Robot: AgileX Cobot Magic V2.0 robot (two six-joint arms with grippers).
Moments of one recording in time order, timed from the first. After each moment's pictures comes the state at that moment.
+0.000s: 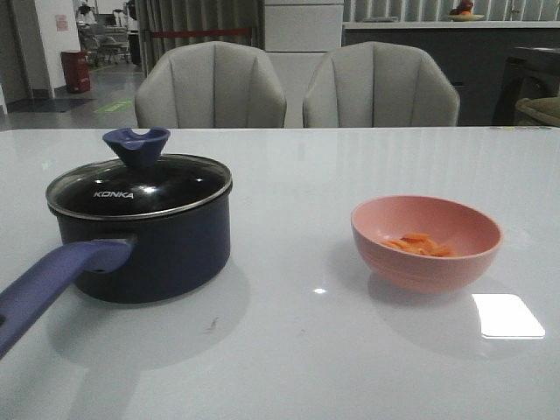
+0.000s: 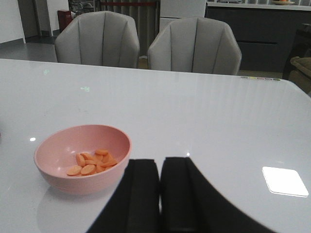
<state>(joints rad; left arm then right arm) 0.00 0.14 -0.30 -0.13 0.12 0.02 0.15 -0.01 0.03 -0.08 0.09 0.12</state>
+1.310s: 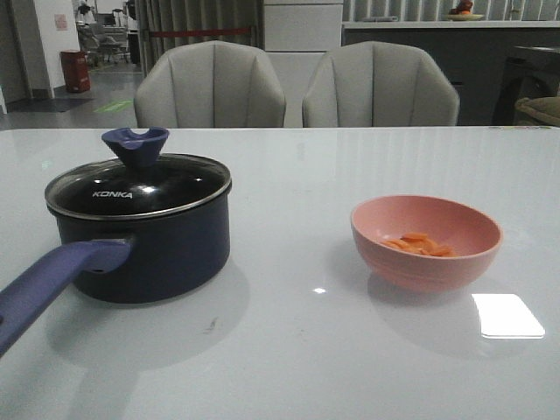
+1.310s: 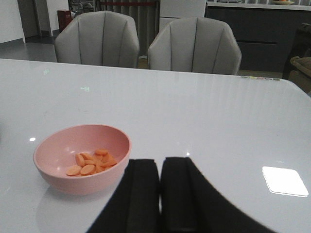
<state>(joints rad) -0.07 0.61 -0.60 -0.12 0.56 0.02 0.15 -0.01 0.03 -0.08 0.09 0.12</state>
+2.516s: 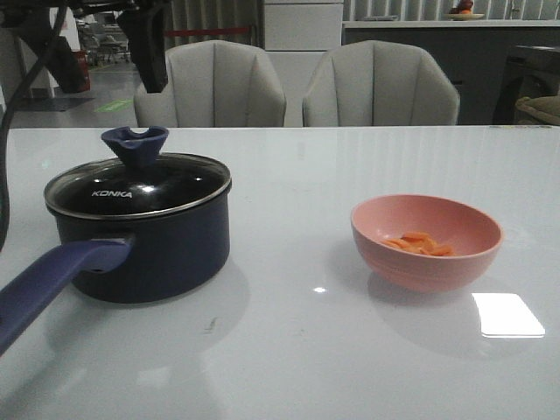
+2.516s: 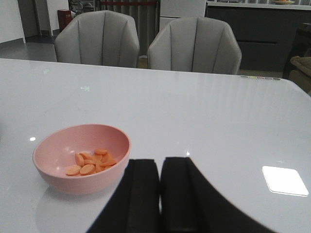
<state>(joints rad) -0.38 1.80 -1.70 -0.01 1.14 -0.21 0.15 -0.01 0.03 -0.08 0.09 0.12</state>
